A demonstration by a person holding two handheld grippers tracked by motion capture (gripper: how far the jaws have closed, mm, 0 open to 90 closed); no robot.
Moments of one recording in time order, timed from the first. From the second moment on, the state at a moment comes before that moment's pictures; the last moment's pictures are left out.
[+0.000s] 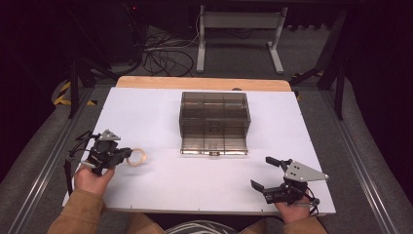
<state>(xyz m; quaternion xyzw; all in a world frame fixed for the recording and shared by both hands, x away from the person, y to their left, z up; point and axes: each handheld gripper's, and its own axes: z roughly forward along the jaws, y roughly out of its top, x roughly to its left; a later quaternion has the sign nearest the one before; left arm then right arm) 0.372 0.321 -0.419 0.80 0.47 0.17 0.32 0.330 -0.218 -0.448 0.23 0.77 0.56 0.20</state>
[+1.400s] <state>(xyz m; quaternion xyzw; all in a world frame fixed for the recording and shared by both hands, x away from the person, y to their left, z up) 0.354 0.331 -0.399 0.75 0.46 0.22 0.42 0.330 -0.218 -0.449 0.23 0.77 0.56 0.20</state>
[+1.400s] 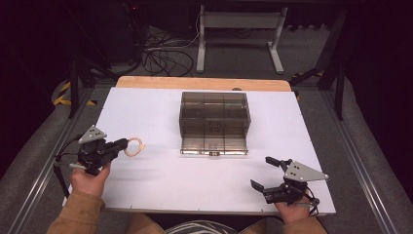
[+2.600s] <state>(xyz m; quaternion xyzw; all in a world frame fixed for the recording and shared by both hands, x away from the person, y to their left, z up) 0.365 0.290 -0.380 0.76 0.42 0.22 0.45 0.330 -0.218 -0.449 0.23 0.77 0.56 0.20</state>
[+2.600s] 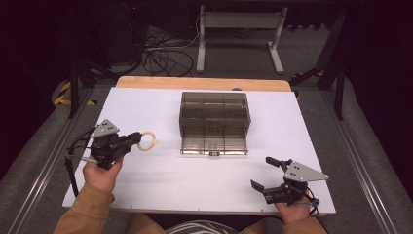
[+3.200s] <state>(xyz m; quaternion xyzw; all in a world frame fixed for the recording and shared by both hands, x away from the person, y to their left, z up) 0.381 0.240 -0.371 0.77 0.38 0.21 0.46 0.330 -0.219 -0.449 0.24 0.77 0.56 0.20</state>
